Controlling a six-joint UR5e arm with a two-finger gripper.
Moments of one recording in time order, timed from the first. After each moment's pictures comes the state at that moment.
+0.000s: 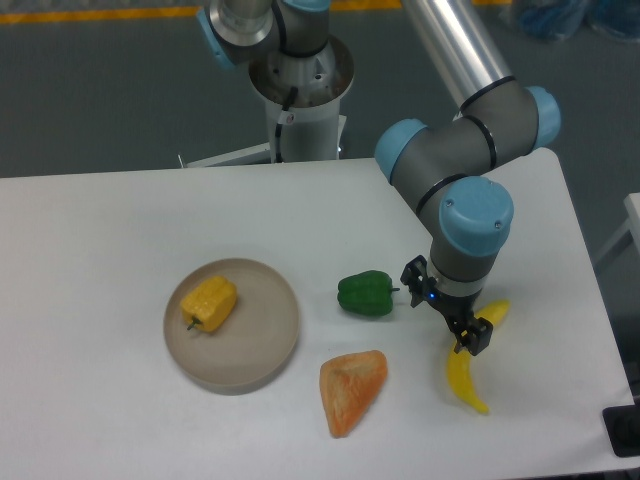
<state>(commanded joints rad) 2.26 -2.07 -1.38 -1.19 1.57 1.41</state>
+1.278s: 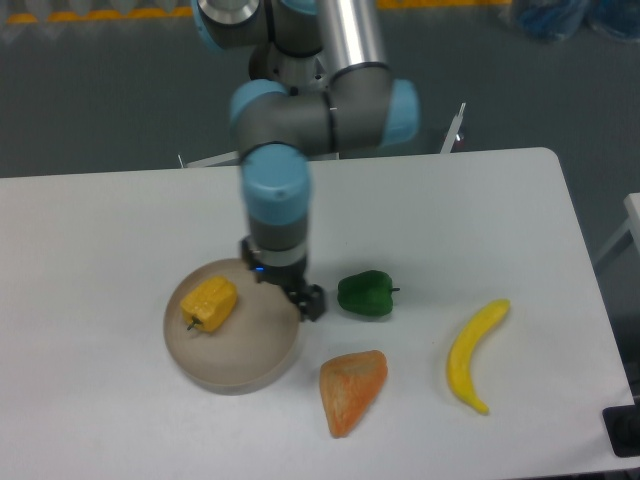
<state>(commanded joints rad) 1.84 -1.92 -1.61 -1.19 1.55 0.70</state>
